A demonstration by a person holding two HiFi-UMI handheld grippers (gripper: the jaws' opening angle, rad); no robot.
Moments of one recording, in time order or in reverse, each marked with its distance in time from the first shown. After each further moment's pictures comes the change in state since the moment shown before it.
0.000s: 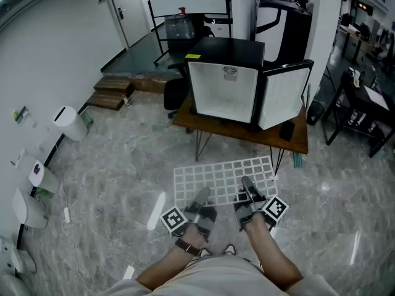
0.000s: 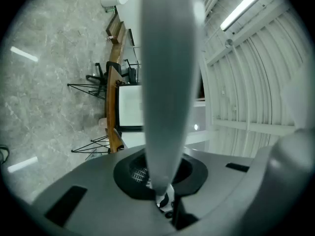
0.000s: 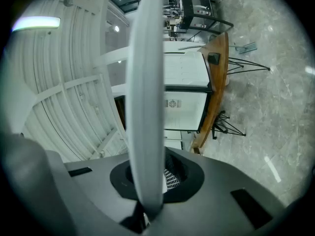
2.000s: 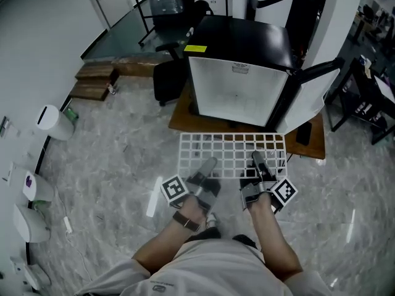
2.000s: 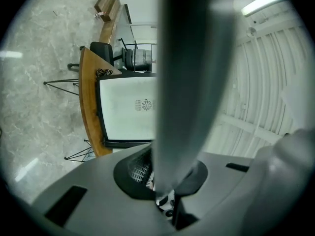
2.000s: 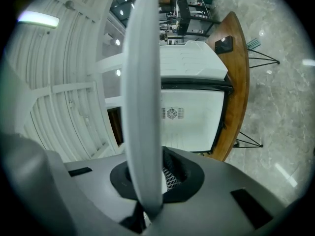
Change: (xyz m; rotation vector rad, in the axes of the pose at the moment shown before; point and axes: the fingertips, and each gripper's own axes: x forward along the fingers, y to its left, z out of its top) left arm 0.223 0.034 0.175 -0.019 0.226 -0.018; right arm 0.241 -0.033 0.071 0.015 -0.194 -0.018
